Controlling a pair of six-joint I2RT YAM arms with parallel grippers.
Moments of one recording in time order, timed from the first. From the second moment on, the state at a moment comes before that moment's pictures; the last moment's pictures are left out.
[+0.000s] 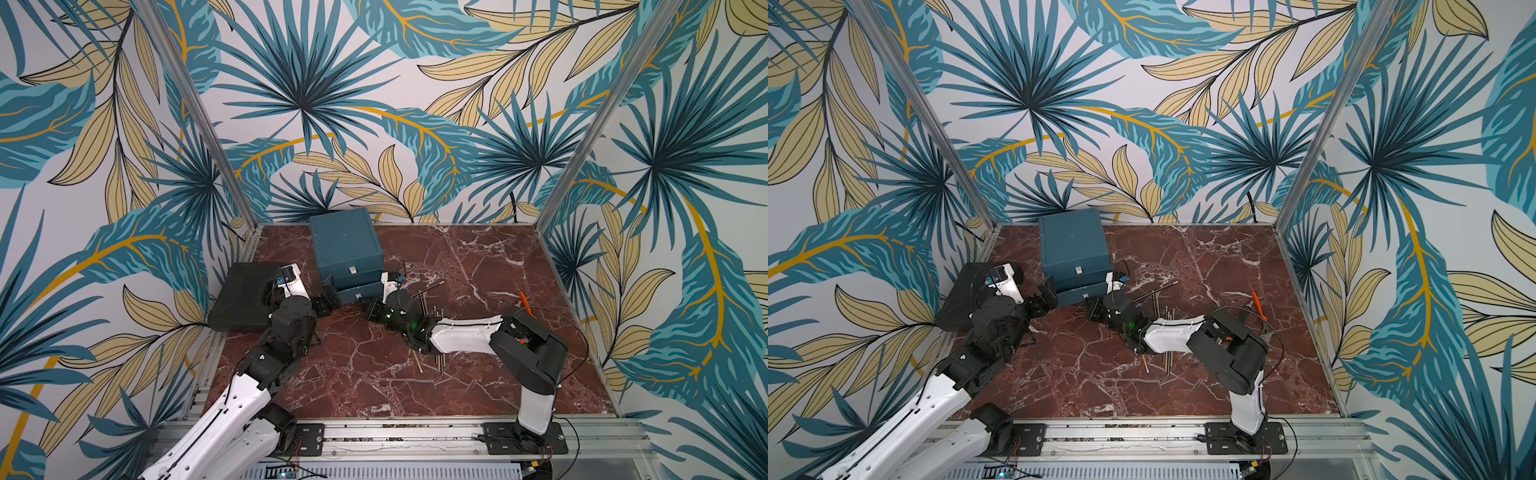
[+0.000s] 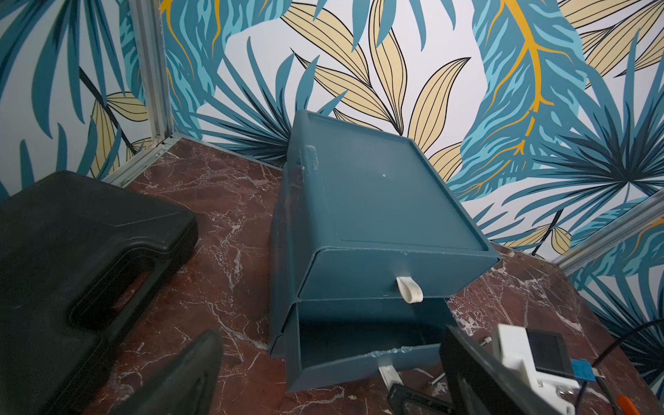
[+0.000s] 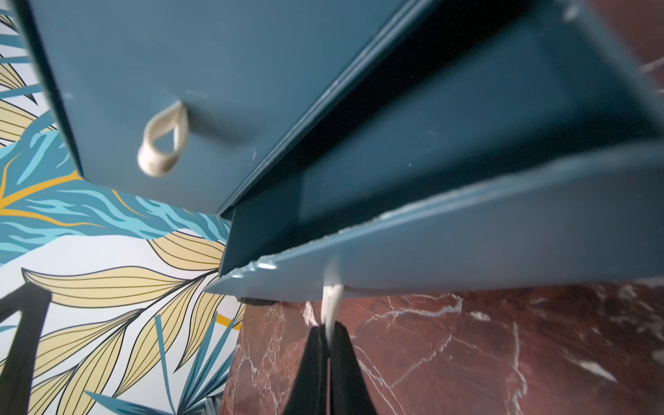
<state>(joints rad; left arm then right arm) -0.48 0.76 0.63 -0.14 -0.45 -0.51 0.91 1.87 0.99 0.56 0.08 1.00</state>
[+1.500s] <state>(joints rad) -0.48 0.76 0.63 -0.13 -0.42 -0.53 1.03 1.69 0.97 0.21 0.03 0.95</state>
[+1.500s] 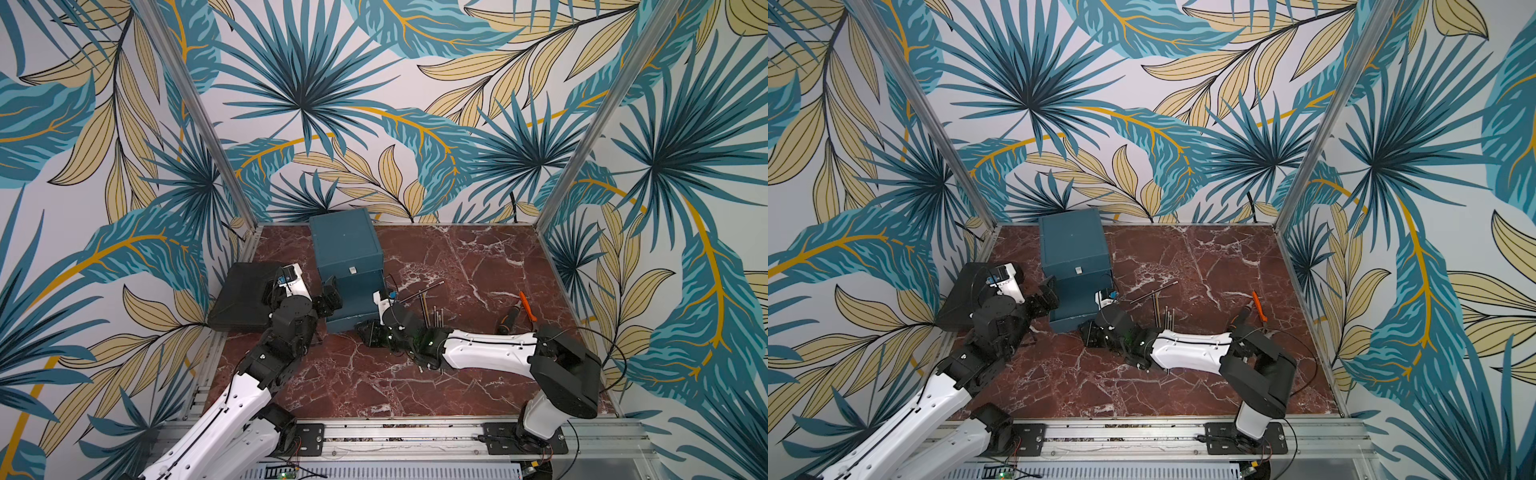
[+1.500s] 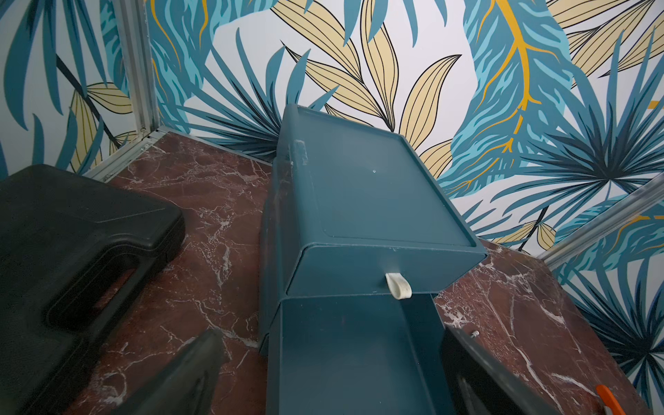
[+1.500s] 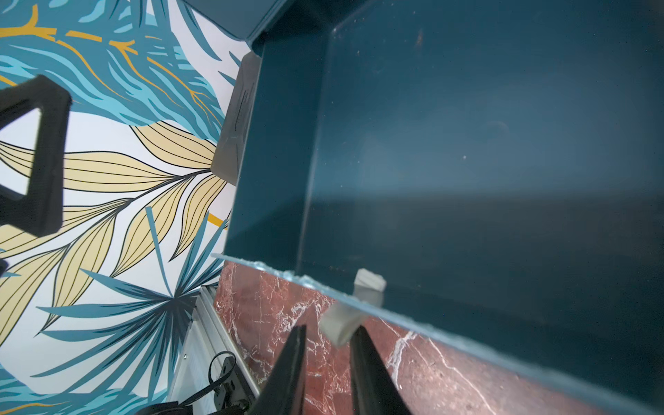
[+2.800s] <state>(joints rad) -0.48 0.72 0.63 -0.13 -0.47 -0.53 0.71 1.41 1.09 -0.87 0.31 0.83</state>
